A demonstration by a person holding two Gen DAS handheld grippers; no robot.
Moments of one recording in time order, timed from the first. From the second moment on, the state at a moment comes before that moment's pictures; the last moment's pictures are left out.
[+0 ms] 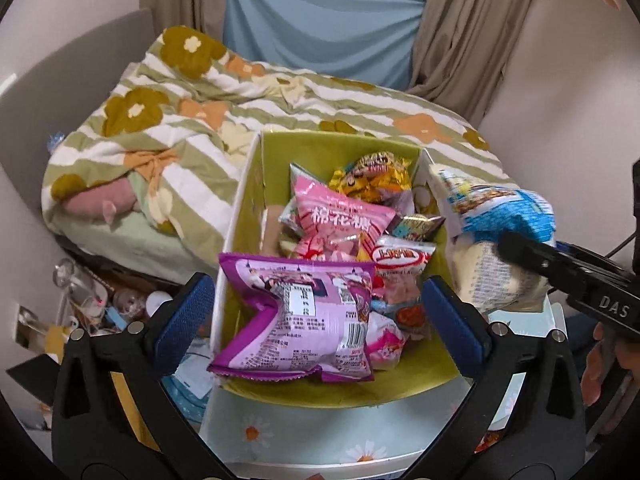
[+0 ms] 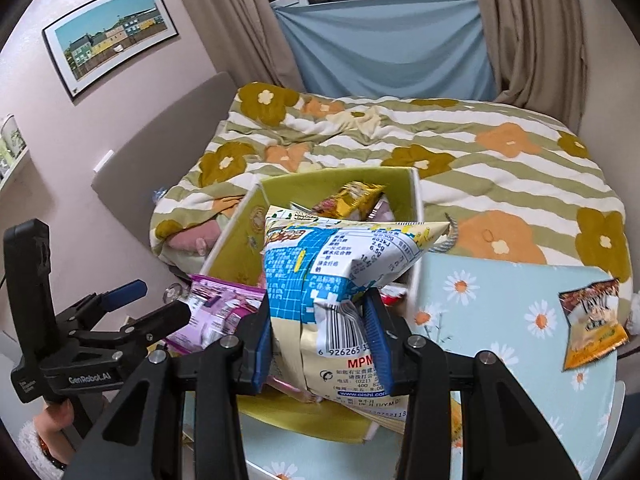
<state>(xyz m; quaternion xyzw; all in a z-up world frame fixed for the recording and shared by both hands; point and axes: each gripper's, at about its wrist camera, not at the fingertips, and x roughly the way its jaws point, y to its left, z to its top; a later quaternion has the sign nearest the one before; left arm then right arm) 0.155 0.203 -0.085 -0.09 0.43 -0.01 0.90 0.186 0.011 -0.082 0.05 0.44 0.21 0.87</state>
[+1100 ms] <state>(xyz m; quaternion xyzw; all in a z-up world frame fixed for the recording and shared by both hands) 0.127 0.199 -0.064 -0.05 0.40 -0.01 0.92 0.167 0.026 -0.071 0.05 0.41 0.19 0.89</state>
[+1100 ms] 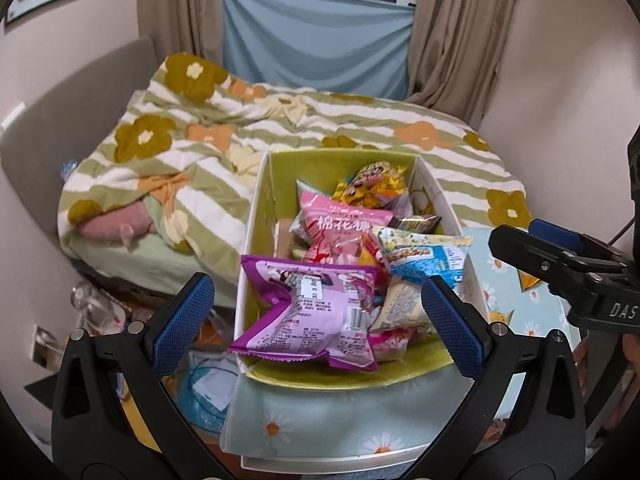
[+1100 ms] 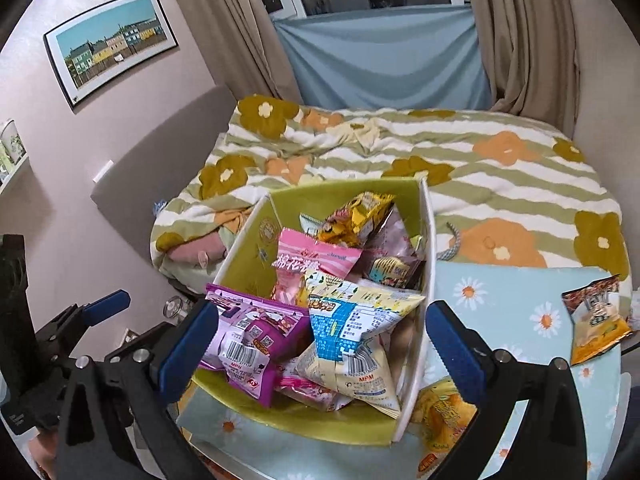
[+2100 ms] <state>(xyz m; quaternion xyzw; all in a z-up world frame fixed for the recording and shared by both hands) 0.134 -0.032 -0.070 0.00 0.39 -0.05 0.92 0.137 -0.212 -0.035 0.05 0.37 0.09 0.92</state>
